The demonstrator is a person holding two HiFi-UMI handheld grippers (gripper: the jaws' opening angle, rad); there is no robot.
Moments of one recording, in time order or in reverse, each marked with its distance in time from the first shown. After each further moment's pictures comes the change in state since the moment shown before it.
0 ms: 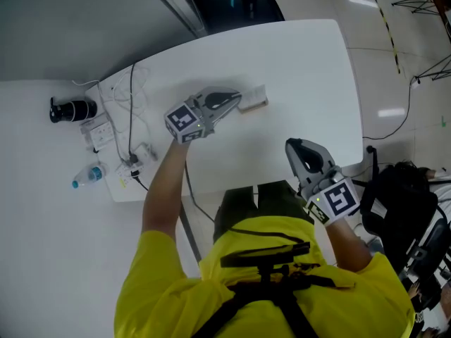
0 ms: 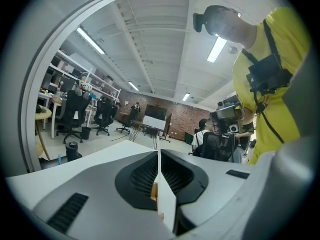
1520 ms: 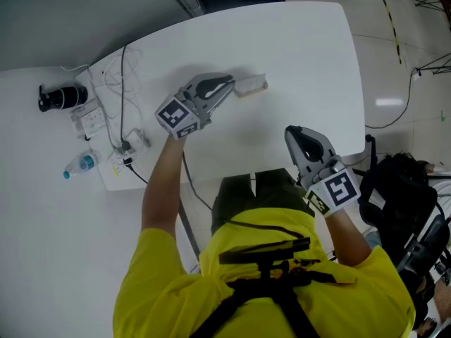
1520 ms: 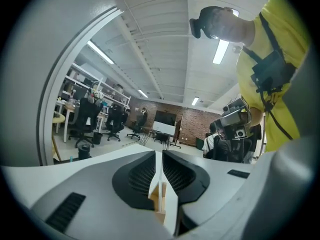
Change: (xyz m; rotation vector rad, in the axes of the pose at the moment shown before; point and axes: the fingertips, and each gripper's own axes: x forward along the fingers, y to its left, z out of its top) left arm -0.015 0.004 -0.004 -0.011 -0.070 0.126; right arm 0.011 -0.005 -0.023 0.008 0.027 -0.001
